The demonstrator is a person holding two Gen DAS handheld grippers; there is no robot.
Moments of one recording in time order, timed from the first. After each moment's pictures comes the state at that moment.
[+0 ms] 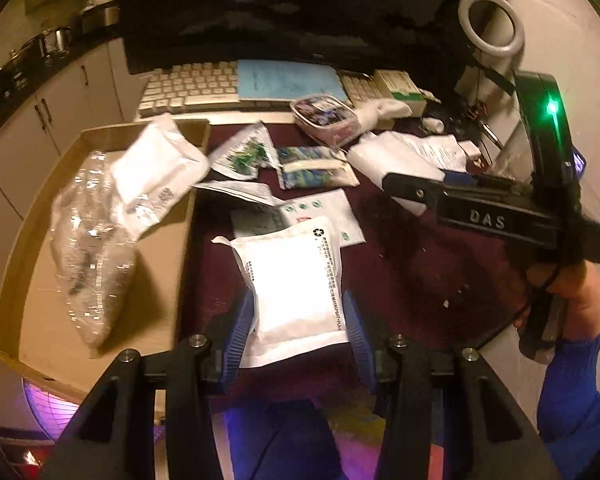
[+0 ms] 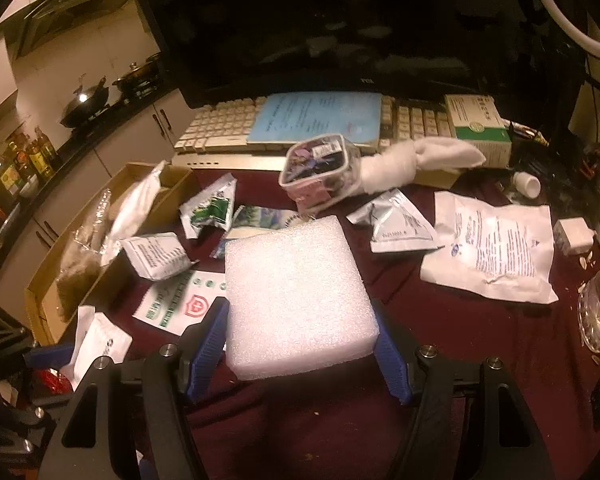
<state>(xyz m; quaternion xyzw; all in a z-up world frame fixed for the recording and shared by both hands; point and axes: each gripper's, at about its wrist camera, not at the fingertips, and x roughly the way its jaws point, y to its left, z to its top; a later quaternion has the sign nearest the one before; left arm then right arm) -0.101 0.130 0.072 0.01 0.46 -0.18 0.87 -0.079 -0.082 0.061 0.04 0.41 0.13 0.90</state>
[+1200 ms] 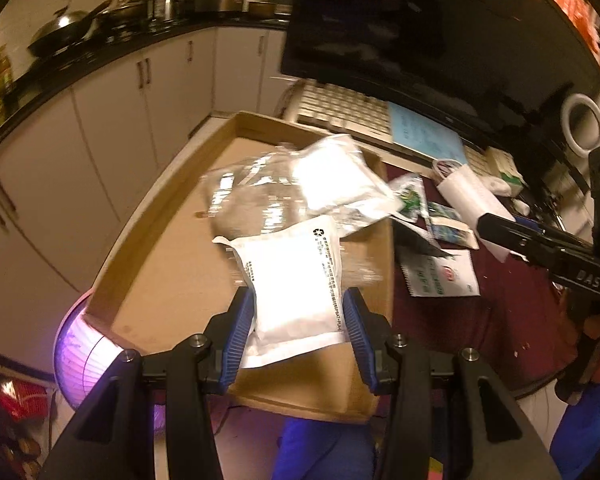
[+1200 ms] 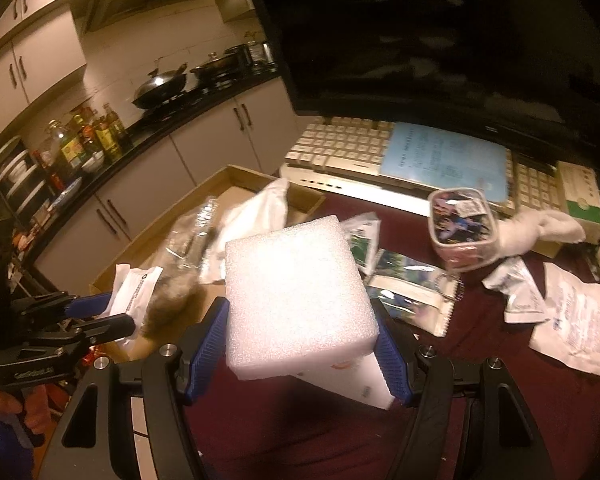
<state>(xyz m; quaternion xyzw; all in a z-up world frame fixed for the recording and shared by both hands) -0.097 0.269 0.076 -0.09 0.44 -0.03 0.89 -0.066 0.013 0.097 0.02 0.39 0.26 0.88</state>
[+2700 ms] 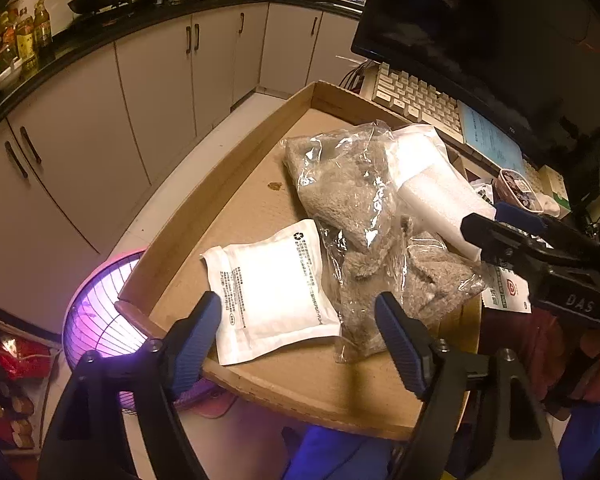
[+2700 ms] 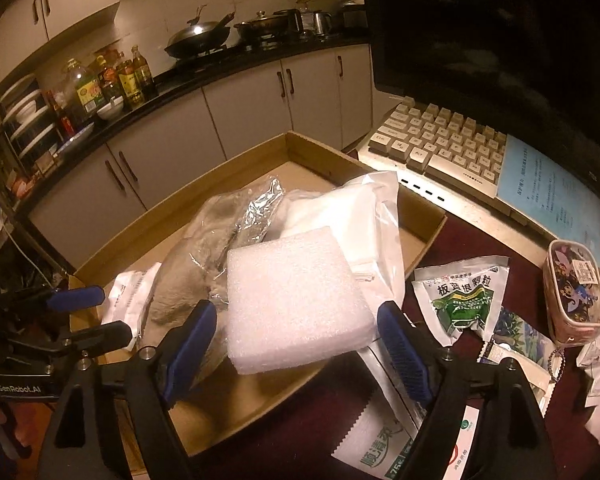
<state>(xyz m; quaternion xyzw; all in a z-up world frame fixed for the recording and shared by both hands) -0.084 0.314 0.043 -0.12 0.47 0.03 0.88 -0.021 0.124 0.057 -0.06 0.41 0.30 0.86</state>
